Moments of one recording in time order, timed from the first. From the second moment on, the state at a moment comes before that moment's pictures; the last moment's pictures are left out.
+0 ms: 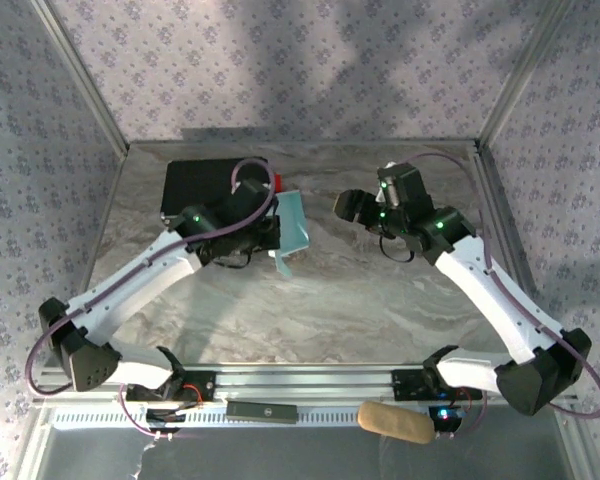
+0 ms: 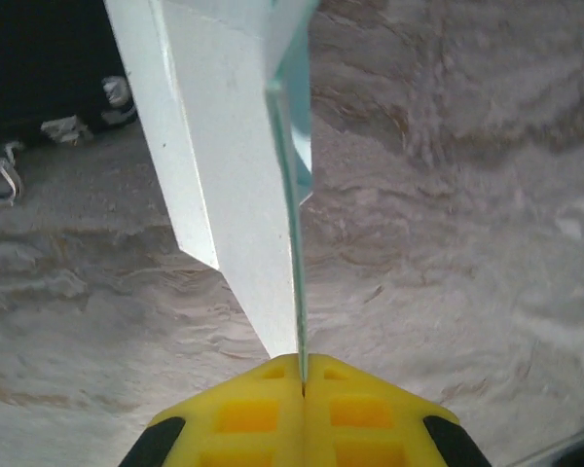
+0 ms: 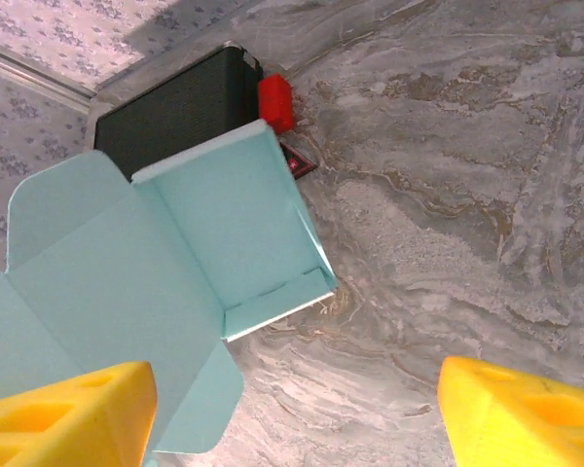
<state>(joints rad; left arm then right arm) -0.82 1.48 1.62 -1.10 -0.10 -0.48 0.47 1.20 1.25 -0.73 -0.12 0.70</state>
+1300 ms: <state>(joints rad) -0.91 2.06 2.17 -1.46 -0.31 0.56 0.39 1.11 0.93 -0.55 -0.18 0.48</state>
